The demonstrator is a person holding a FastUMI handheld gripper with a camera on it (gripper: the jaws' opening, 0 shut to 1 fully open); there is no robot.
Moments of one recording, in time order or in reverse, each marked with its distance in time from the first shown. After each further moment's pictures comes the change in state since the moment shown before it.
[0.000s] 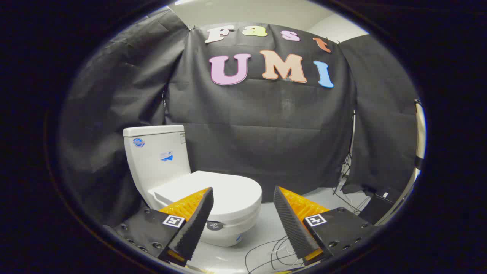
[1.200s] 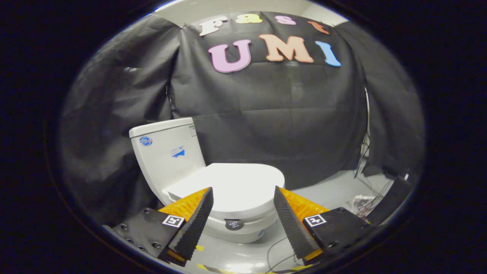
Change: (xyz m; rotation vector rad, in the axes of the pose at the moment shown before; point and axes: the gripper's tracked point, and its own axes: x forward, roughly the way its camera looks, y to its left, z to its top) arm 0.039 0.034 -0.046 0.174 0.131 0.098
